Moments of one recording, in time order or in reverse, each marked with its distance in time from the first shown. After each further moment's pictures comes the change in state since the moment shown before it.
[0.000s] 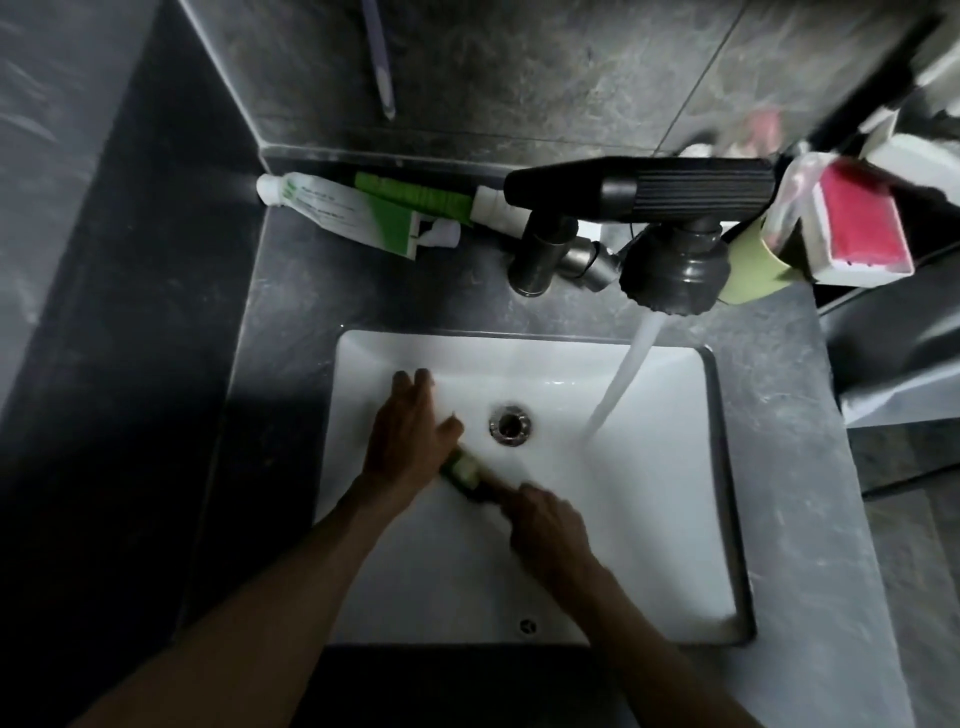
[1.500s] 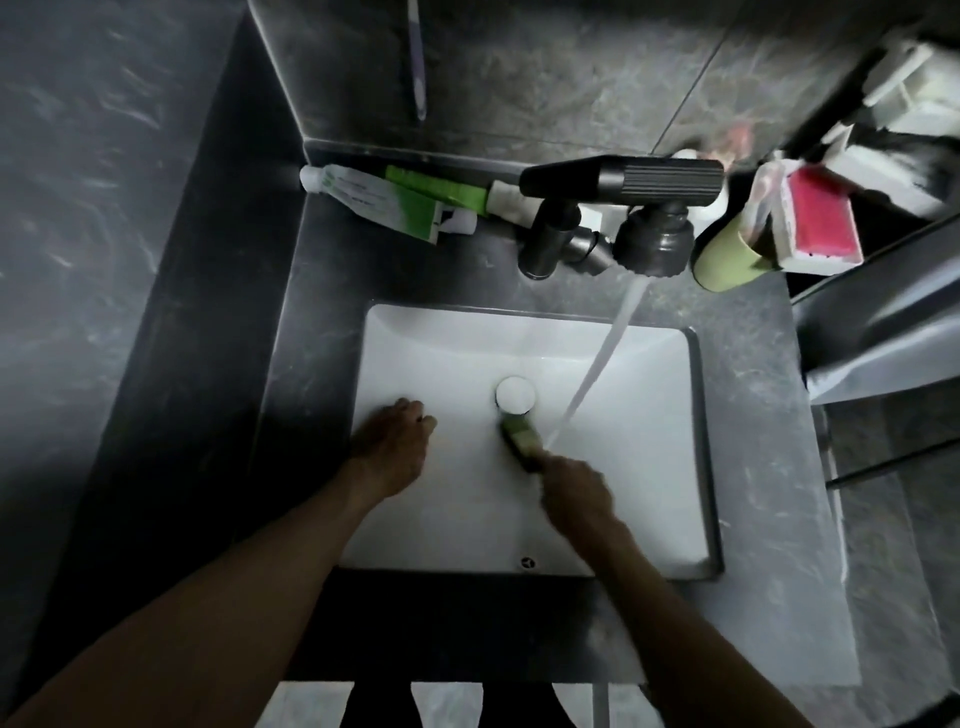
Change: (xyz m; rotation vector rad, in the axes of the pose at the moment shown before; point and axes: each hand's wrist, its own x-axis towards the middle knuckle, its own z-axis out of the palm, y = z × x) left_hand -0.046 -0.049 -0.019 0.440 -0.241 0.363; right_hand -0.031 0.008 -0.023 -0.044 -0.064 0.217
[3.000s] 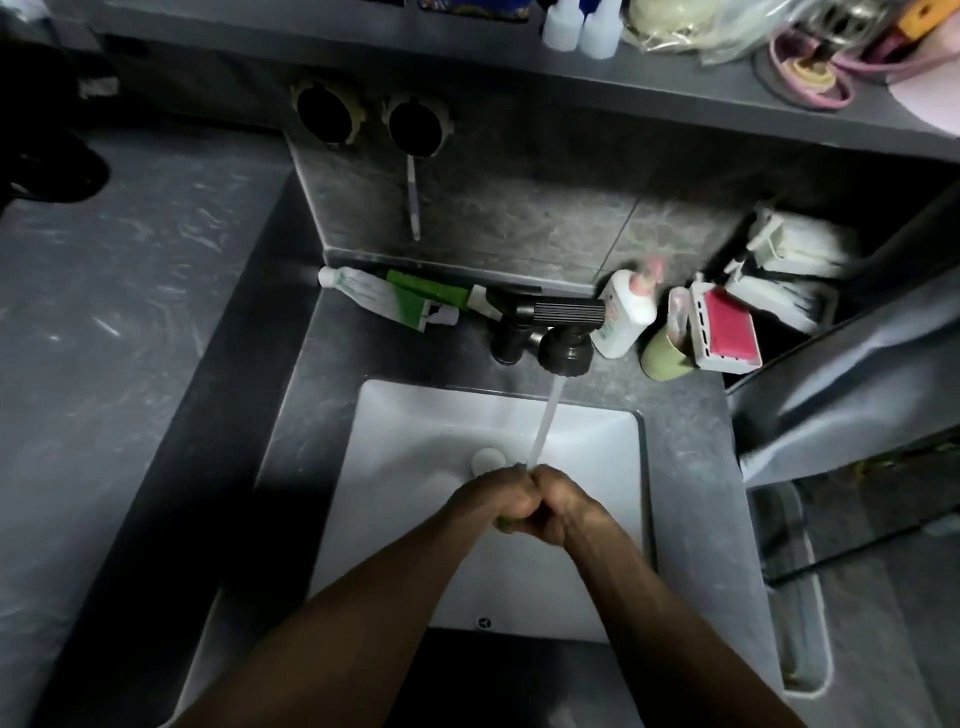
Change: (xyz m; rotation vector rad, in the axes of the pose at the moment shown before) left_hand 0.050 0.181 -0.098 -0.884 -0.460 -0.462; right_hand 0.013 -0.005 -0.098 1.505 -0.414 0.415
